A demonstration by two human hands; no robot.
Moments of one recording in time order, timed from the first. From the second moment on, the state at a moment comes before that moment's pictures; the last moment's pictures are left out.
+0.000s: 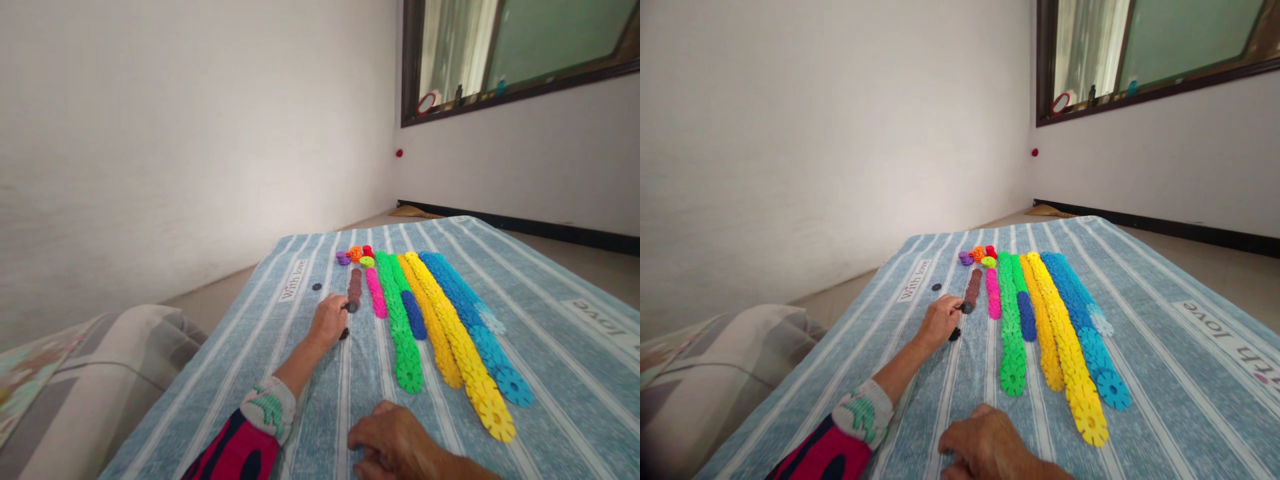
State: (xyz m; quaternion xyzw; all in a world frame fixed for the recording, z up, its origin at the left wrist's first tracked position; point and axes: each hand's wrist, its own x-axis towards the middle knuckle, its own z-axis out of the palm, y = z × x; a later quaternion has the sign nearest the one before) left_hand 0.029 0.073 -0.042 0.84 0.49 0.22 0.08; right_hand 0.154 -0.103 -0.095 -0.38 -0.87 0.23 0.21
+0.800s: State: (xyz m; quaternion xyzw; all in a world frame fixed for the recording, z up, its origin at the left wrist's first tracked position) left_hand 0.007 0.033 -0.023 0.84 0.52 0.09 0.10; right_hand 0.156 -0.113 -0.076 -0.41 -0.85 0.24 0.23
